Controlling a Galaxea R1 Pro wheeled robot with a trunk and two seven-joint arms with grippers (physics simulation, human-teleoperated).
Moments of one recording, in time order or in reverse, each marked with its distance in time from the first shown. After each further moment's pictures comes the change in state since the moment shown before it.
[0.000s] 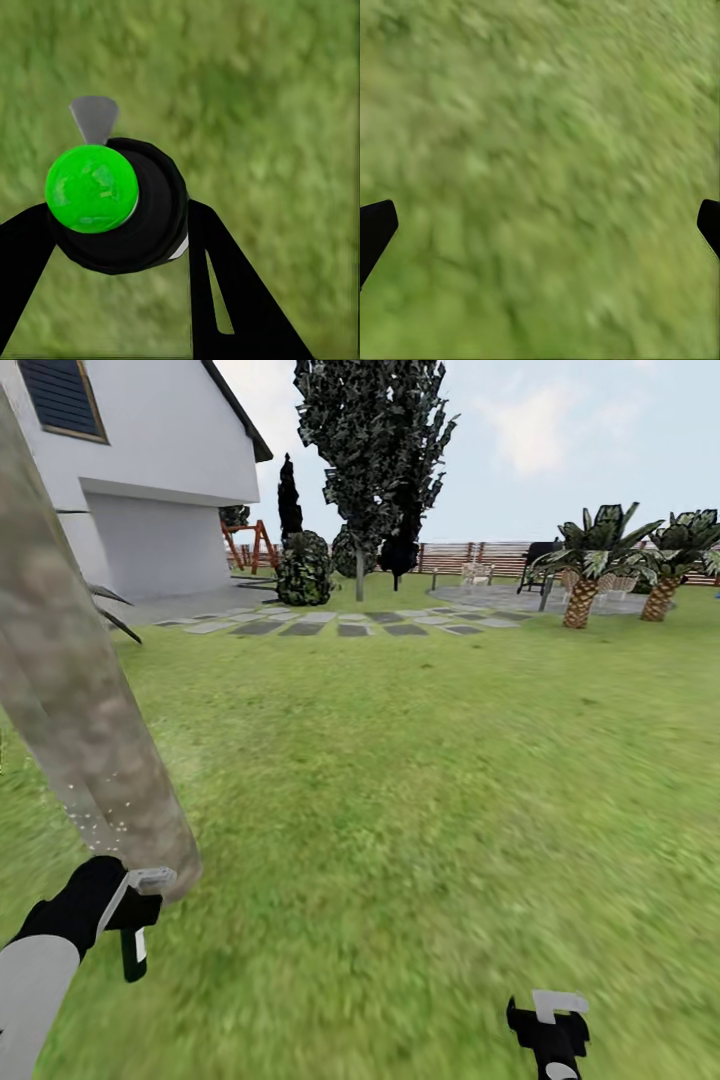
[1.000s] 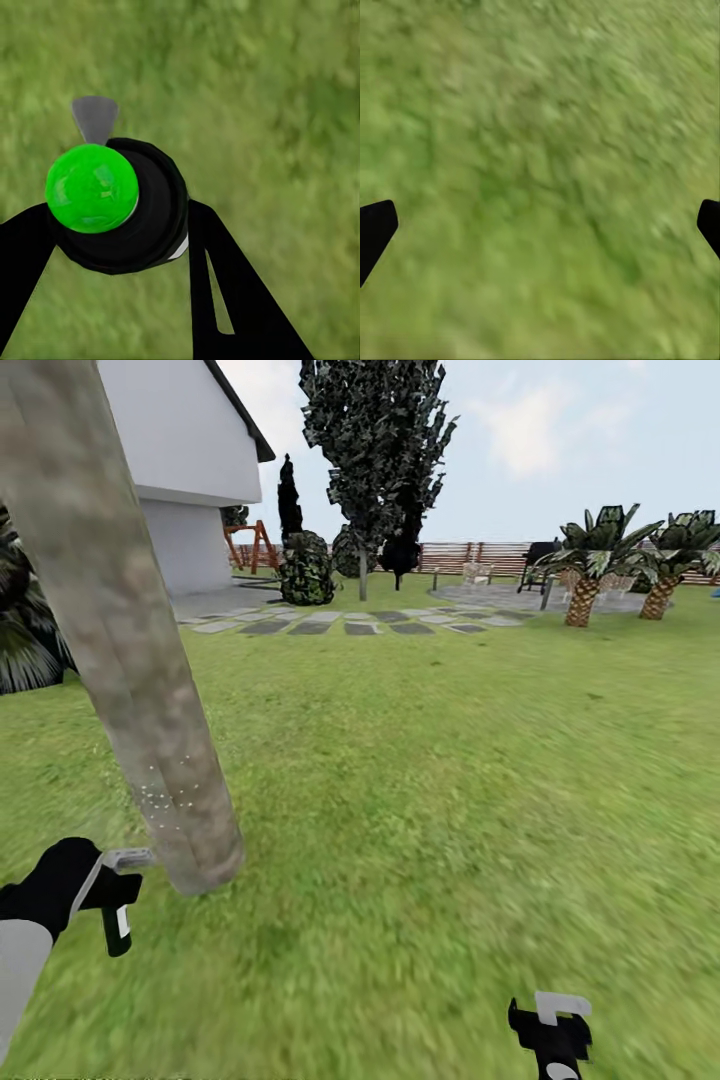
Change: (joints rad) left arm -0.044 0.076 -0.005 -0.029 -0.010 0.002 -0.073; right arm 0.000 0.000 0.000 0.002 -0.036 0.001 0.000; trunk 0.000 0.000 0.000
